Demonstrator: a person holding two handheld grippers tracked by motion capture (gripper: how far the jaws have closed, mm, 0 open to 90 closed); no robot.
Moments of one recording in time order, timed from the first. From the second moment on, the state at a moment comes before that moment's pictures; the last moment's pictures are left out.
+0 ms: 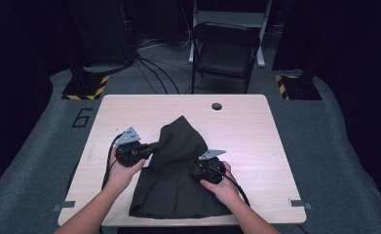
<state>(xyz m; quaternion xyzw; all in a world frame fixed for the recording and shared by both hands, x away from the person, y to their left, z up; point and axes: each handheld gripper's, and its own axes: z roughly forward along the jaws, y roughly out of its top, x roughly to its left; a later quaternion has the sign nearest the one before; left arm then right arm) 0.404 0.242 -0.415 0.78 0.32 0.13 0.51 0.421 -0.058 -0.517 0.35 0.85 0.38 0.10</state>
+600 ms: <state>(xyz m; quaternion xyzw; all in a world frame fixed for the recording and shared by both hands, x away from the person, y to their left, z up) 0.369 0.260 -0.472 0.81 0.34 0.07 0.47 0.430 -0.065 -0.508 0.37 0.85 0.36 0.05</state>
